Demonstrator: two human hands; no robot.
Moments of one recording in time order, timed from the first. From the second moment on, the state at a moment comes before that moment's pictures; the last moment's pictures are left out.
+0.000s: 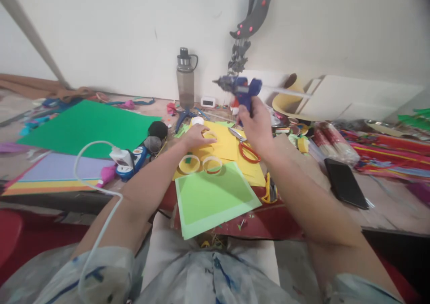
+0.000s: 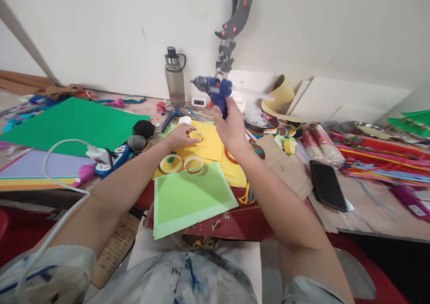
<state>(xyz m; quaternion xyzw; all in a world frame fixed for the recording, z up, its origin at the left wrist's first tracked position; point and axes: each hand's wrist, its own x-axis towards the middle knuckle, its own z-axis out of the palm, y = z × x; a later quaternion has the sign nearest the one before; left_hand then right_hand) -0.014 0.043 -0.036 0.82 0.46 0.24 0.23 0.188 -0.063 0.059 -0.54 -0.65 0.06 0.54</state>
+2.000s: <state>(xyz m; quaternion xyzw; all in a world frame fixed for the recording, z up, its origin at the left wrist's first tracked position) 0.002 0.023 -0.032 0.80 0.54 0.23 0.13 0.192 -0.057 -0.009 -0.62 -0.70 0.10 0.35</state>
